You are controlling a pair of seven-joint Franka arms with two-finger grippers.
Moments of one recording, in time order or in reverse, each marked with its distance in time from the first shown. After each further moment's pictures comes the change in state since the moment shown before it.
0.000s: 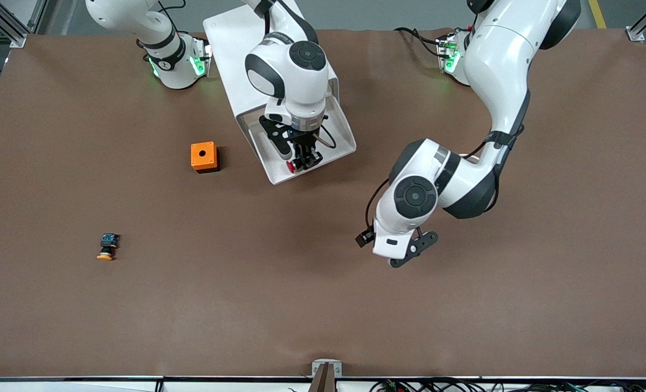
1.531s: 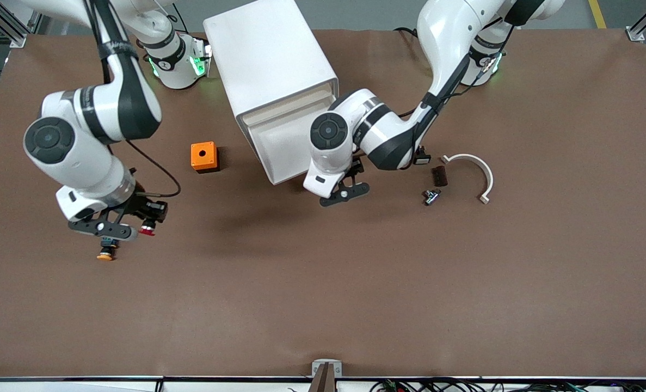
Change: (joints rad) left arm -0.215 -0.102 -0.025 -0.216 0.003 0.082 0.000; right arm -0.678 -0.090 -0.020 -0.008 0.135 -0.059 -1.647
